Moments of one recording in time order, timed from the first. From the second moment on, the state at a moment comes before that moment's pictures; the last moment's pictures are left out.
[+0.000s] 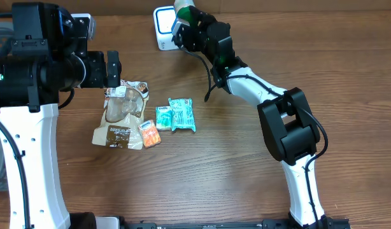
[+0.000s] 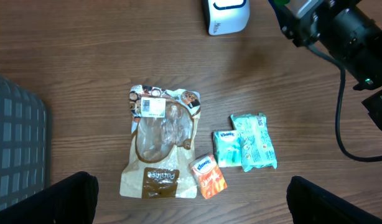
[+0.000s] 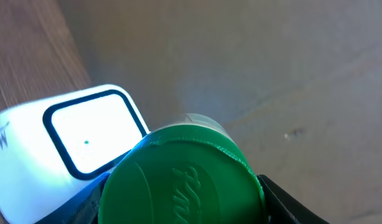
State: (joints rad) left arm 0.02 1.55 2.03 -1.45 0.12 0.00; right arm 0.45 2.34 1.69 0.53 -0.06 -1.03
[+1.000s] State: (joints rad) left arm 0.02 1.55 2.03 -1.45 0.12 0.00; right arm 0.50 2.34 1.69 0.64 -0.11 -1.30
